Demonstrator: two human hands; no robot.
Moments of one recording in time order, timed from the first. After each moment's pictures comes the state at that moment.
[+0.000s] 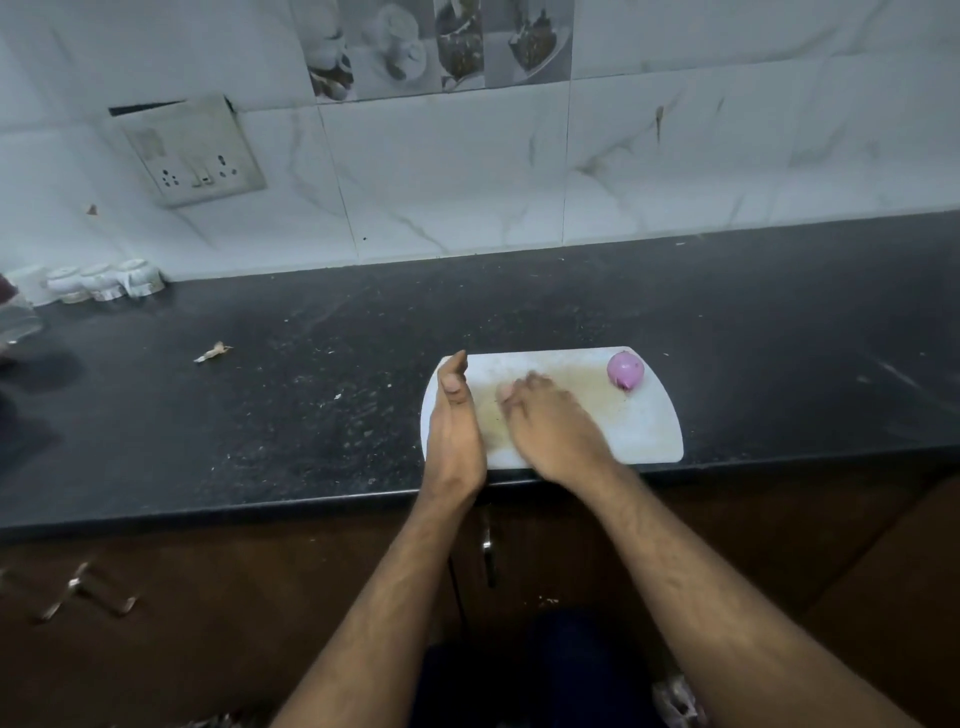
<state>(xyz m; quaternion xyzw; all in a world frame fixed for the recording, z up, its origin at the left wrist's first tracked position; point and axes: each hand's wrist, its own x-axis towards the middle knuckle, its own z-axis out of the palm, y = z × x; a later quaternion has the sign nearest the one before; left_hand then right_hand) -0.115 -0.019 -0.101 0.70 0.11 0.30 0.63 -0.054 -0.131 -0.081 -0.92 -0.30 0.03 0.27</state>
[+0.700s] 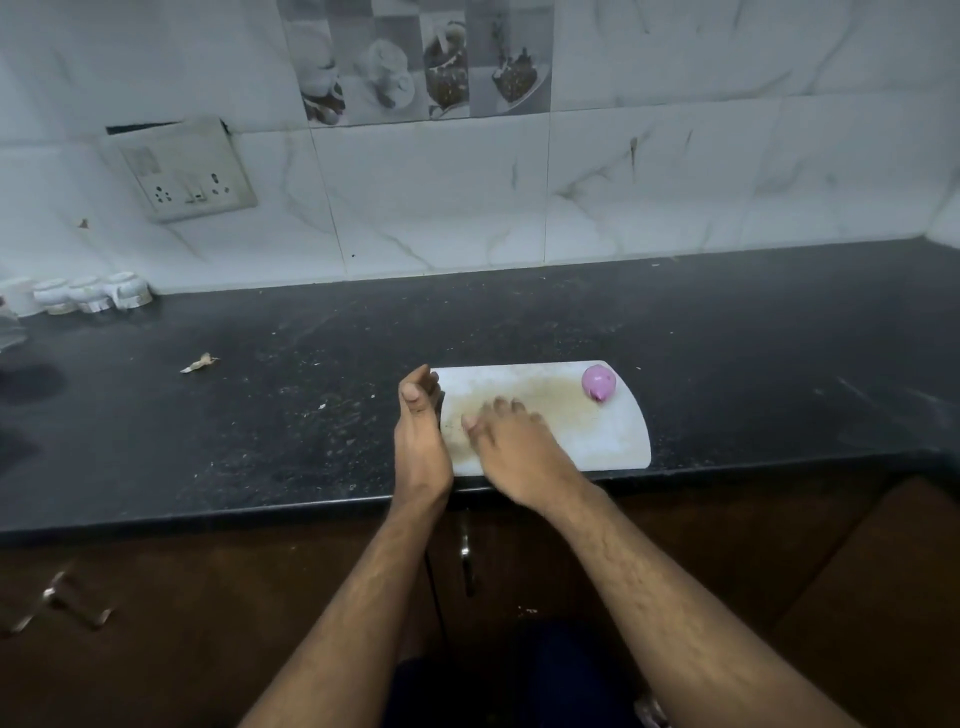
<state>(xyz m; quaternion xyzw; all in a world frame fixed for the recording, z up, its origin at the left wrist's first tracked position) -0.120 -0.018 -0.103 0.65 0.13 0.33 0.67 -0.069 -0.131 -0.088 -0.91 -0.35 -0.01 0.23</state>
